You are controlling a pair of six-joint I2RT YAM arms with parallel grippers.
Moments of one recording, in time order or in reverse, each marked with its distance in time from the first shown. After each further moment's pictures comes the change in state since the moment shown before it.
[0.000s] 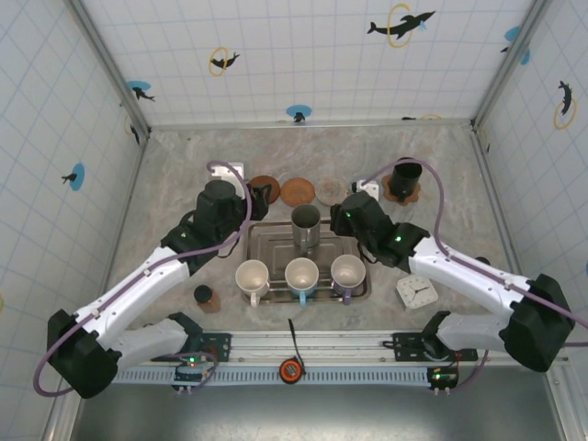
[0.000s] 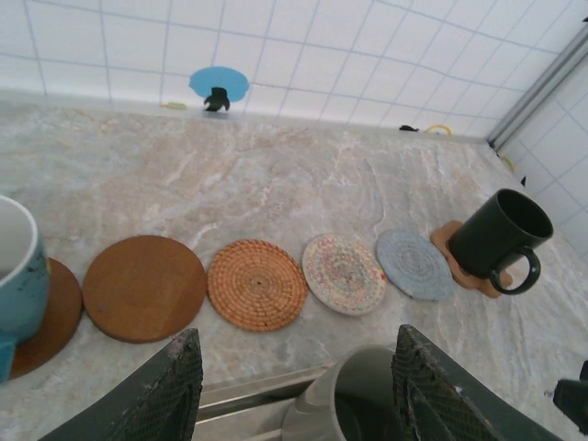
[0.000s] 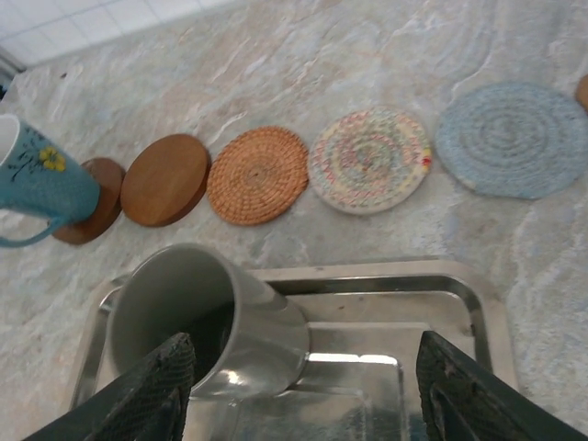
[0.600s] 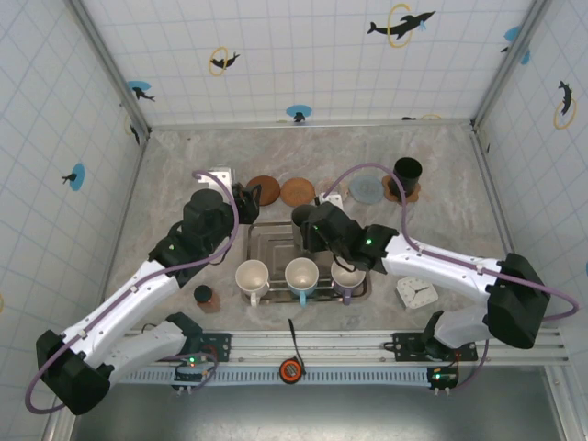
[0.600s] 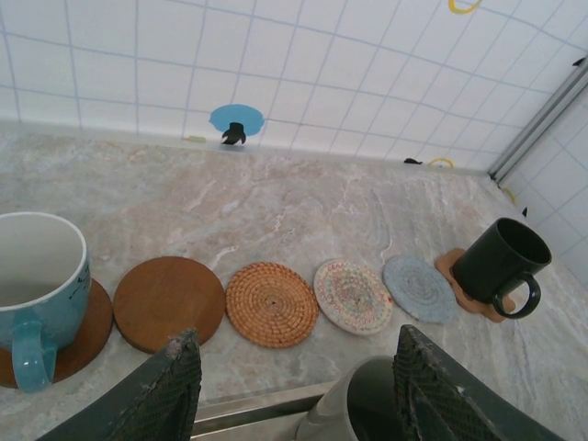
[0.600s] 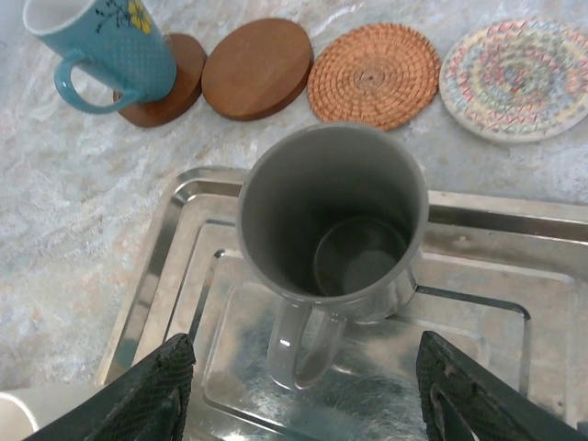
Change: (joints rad) left arm 0.000 -0.113 -0.047 0.000 -0.046 0.008; right arm 0.164 0.161 0.104 -0.039 -0.061 -0.005
